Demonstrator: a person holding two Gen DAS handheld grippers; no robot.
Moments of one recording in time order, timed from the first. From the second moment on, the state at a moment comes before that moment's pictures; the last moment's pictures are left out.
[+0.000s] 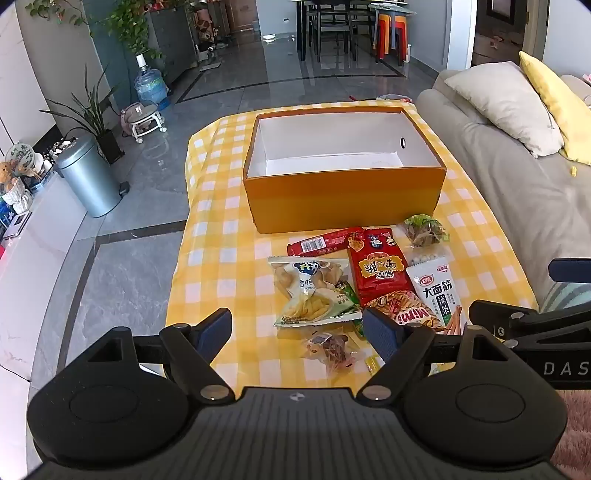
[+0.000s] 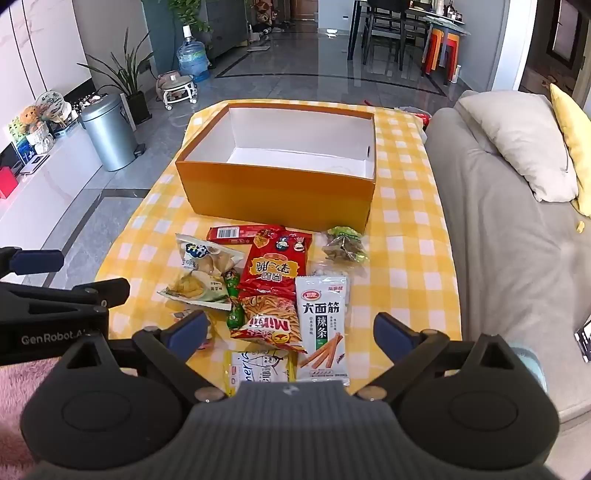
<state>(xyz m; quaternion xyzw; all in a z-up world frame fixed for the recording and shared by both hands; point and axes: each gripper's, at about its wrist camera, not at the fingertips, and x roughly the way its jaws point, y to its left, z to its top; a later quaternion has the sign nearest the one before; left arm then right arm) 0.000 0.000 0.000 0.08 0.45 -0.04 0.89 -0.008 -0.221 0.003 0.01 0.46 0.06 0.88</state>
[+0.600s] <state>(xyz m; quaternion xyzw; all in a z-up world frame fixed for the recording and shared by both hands) -0.003 0.005 0.001 0.07 0.45 -0.03 0.89 -0.011 -0.221 0.005 0.00 0.46 0.06 0.89</state>
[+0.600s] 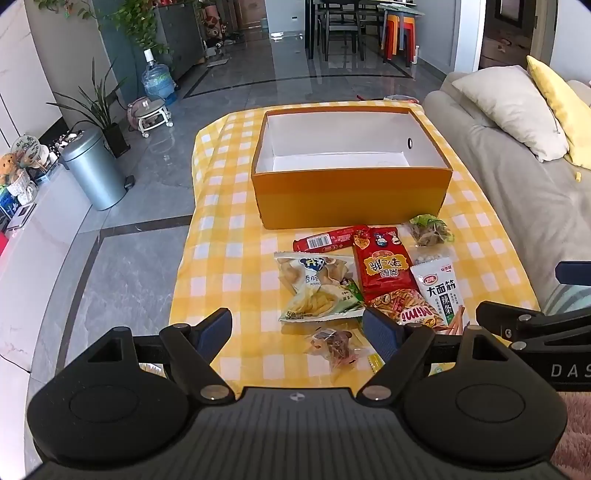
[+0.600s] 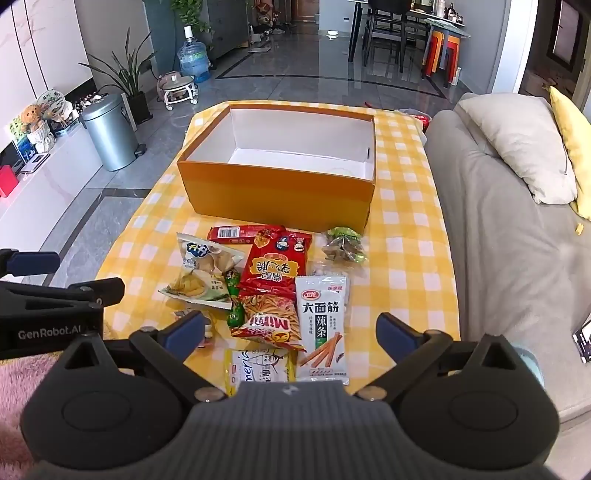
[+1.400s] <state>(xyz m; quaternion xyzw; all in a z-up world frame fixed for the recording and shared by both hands) -0.003 0.005 0.001 0.07 0.45 -0.03 0.89 -0.010 -0.220 0.005 0.00 0.46 0.06 0.88</state>
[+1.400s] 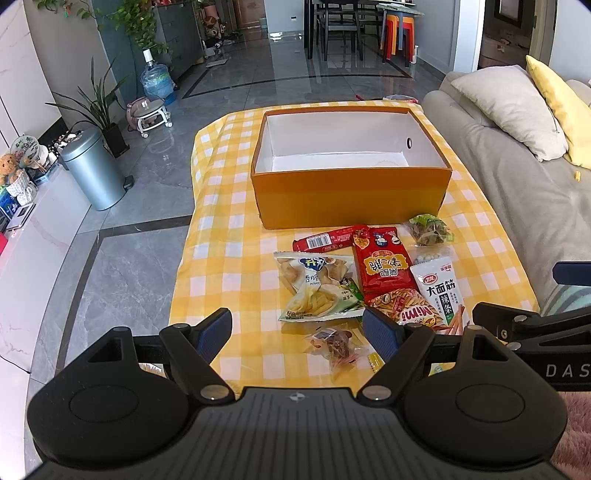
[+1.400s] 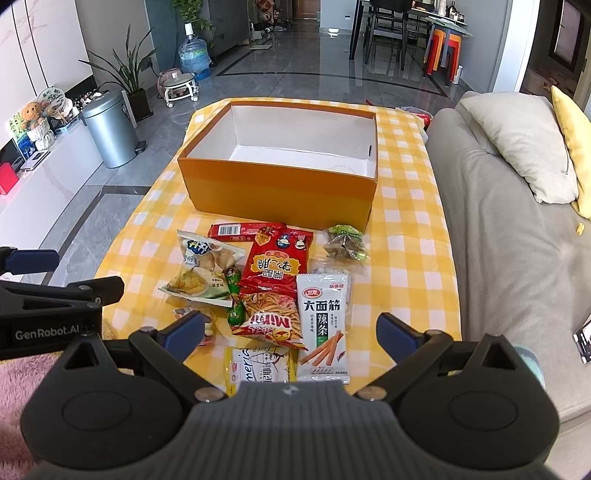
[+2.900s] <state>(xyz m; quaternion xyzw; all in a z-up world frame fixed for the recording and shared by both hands) -0.003 0.005 0.001 0.07 0.45 -0.03 0.89 -0.010 -0.219 -0.001 0.01 0.47 0.07 0.88</state>
